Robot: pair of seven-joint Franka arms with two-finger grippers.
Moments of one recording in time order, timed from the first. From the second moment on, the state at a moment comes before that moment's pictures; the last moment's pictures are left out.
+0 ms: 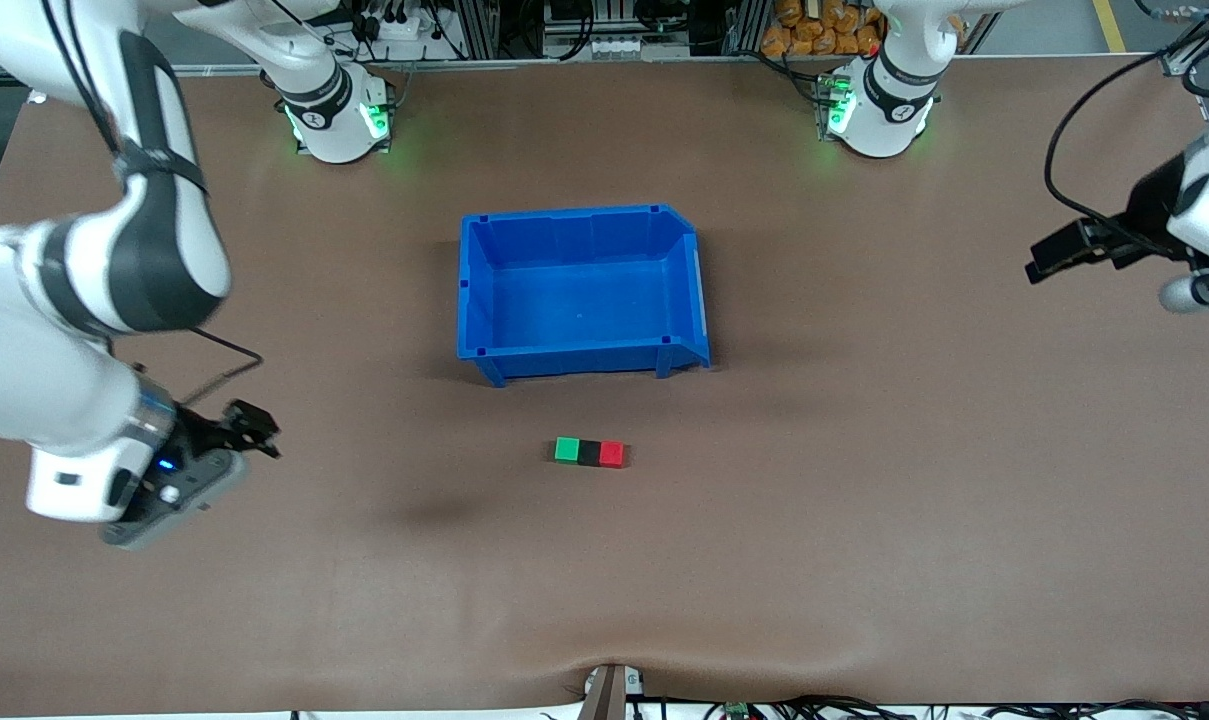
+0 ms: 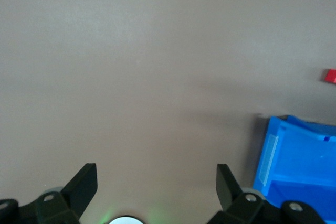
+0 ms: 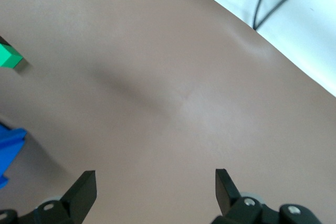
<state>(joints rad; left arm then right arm) 0.06 -0.01 -0.15 -1.58 0.00 1.54 -0.26 0.15 0.49 -0.05 -1.22 0.05 1.81 -0.55</state>
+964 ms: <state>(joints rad) 0.05 -0.16 -0.15 -1.76 0.03 1.64 -0.16 0.07 0.07 -0.15 -1.45 0.03 1.48 -0.16</state>
